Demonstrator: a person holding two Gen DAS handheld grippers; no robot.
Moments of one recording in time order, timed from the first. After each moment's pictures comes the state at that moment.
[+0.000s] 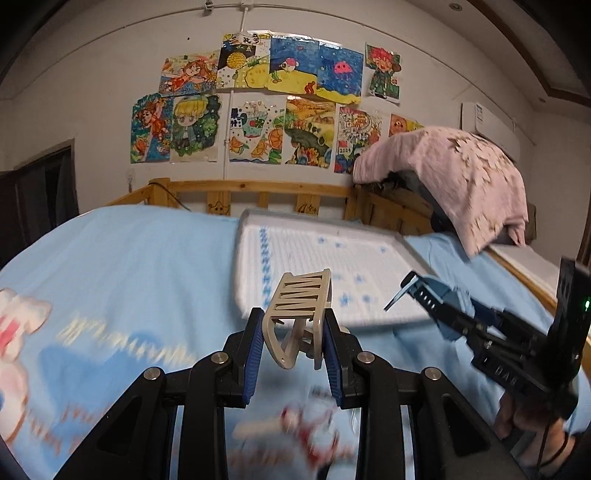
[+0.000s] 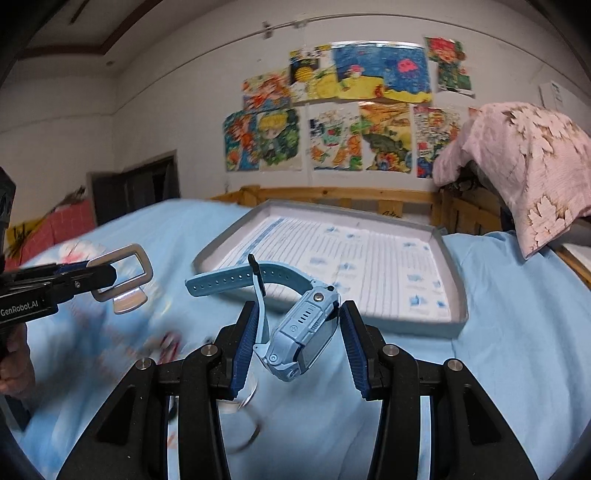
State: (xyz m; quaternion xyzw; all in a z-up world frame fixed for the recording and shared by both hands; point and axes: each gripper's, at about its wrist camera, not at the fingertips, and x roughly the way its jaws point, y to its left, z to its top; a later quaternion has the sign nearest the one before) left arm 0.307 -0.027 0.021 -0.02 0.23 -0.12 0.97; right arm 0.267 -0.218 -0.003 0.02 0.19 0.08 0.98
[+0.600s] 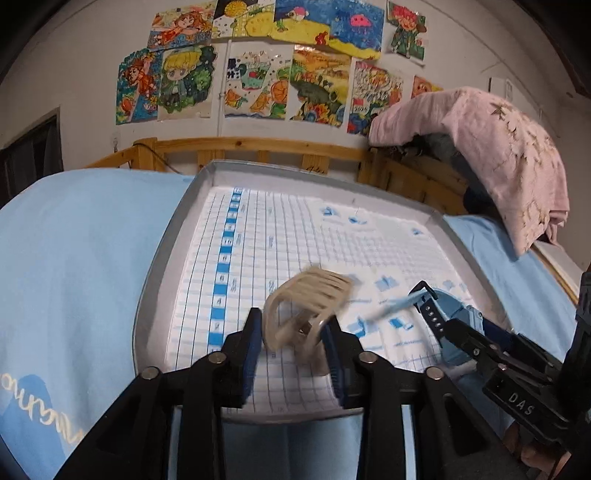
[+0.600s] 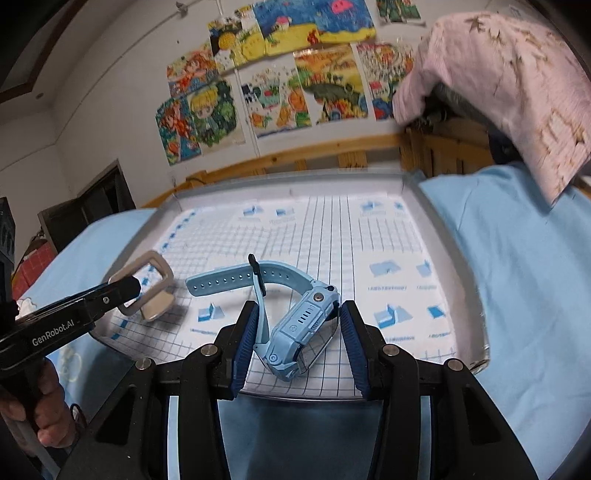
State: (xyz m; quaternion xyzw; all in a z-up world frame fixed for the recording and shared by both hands) left arm 0.419 -0.084 -0.034 -0.02 0.31 -0.10 0.95; right arm 0.407 -0.267 -0.055 0.11 0.28 0.03 0.95
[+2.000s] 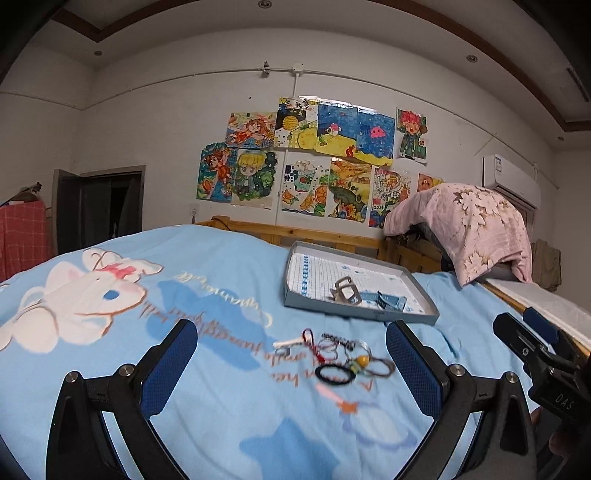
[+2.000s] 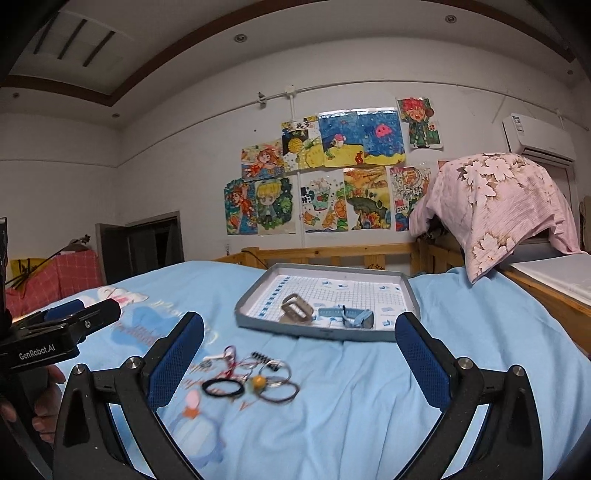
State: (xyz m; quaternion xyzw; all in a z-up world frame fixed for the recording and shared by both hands) left arm 0.072 0.007 0.013 -0.06 0.12 -0.02 0.99; right arm 0.093 -0.219 0.027 0.04 0.07 0.06 0.99
